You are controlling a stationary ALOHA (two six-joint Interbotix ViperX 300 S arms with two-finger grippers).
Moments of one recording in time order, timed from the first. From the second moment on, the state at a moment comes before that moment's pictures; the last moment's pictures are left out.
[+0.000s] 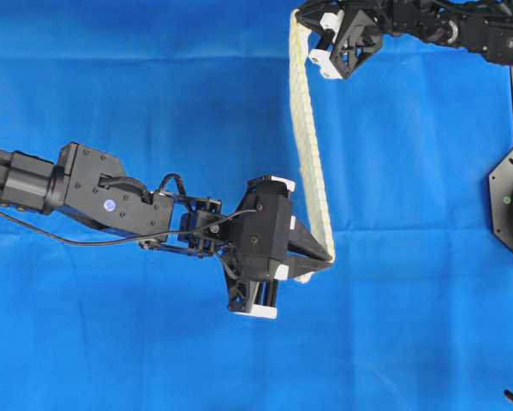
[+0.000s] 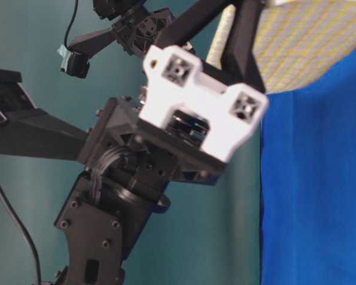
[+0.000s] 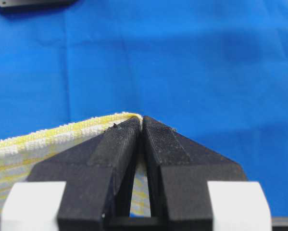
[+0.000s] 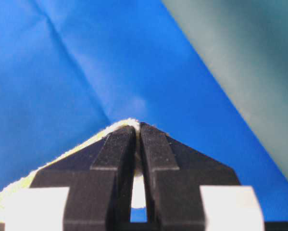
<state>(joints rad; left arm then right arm) -0.17 0.26 0.30 -0.05 -0.15 0.03 -0.55 -0.10 0.68 0.58 -0.01 -0.45</state>
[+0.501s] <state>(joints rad) -0.17 0.20 0.47 -0.05 -0.17 -0.06 -0.54 0.09 0.55 0.58 0.00 -0.45</state>
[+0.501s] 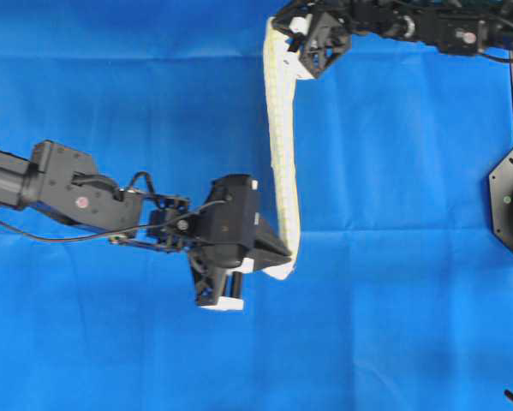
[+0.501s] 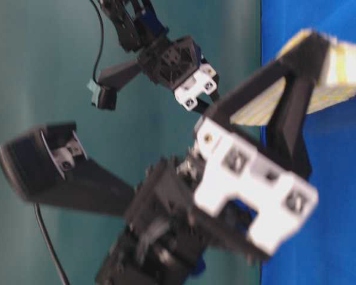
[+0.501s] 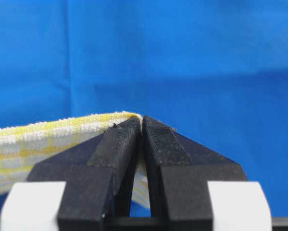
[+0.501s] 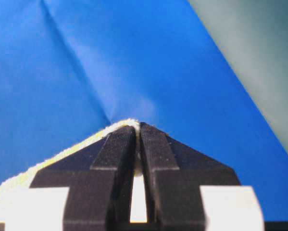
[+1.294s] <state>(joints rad) -0.19 0.11 0.64 -0.05 -0.24 -0.21 -0.48 0.24 0.41 0.58 0.00 -0.48</state>
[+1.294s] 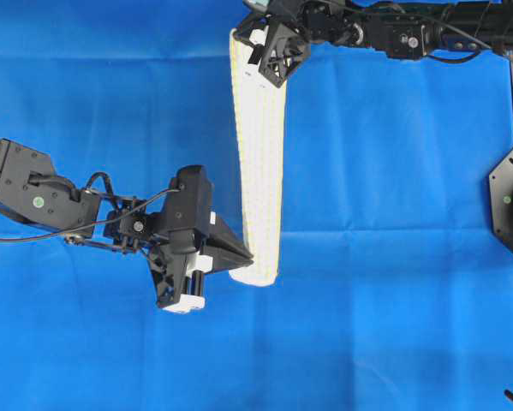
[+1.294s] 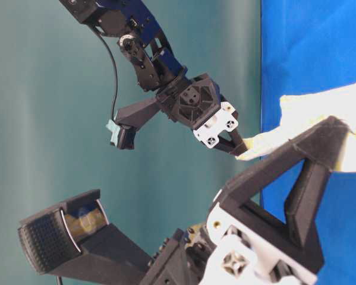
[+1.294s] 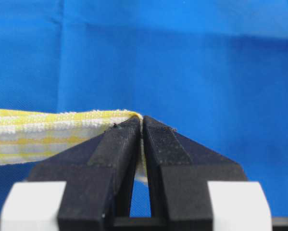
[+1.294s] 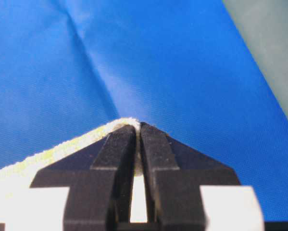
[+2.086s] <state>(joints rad) -0.12 -0.06 0.67 -0.04 -0.12 -0.16 -0.45 0.13 0.46 0.54 0.02 -0.49</state>
